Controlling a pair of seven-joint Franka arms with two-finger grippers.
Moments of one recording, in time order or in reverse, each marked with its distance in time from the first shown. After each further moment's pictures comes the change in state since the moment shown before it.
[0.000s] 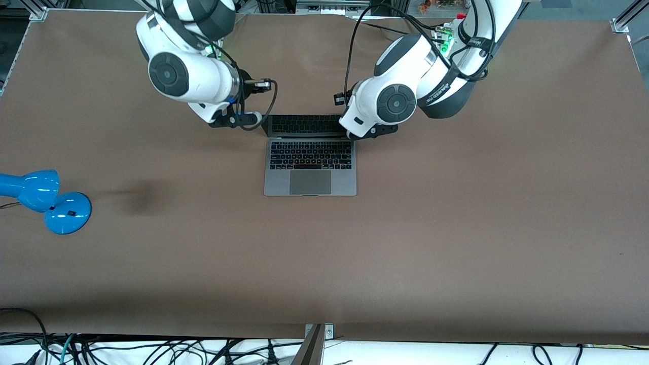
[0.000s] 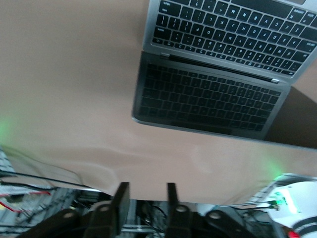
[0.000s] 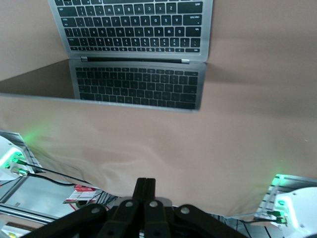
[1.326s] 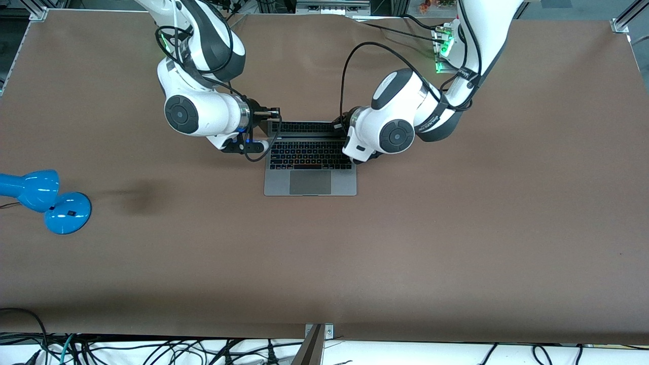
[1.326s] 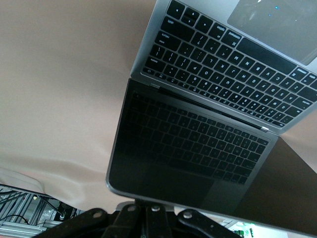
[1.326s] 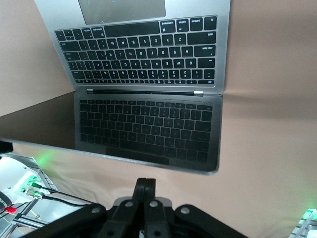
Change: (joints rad) left arm 0.002 0.124 0.017 0.003 -0.006 0.139 -0.074; right arm 0.006 0.133 -0.002 -0.001 0.003 0.154 -0.006
